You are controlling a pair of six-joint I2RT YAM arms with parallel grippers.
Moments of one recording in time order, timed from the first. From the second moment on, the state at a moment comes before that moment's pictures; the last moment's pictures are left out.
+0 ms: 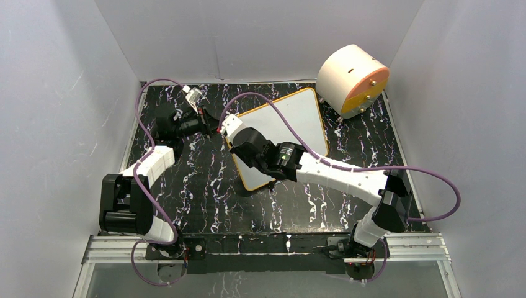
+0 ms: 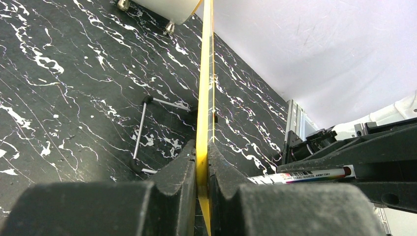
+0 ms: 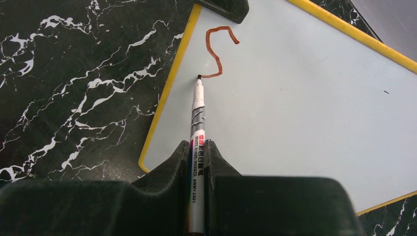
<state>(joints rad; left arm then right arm) -0.09 1.46 0.83 0.50 1.08 -0.49 1.18 1.60 1.46 -0.51 0.45 0.00</state>
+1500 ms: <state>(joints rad) -0.10 1.46 0.85 0.45 1.07 -0.46 1.19 1.50 1.35 -0.38 0.54 0.01</state>
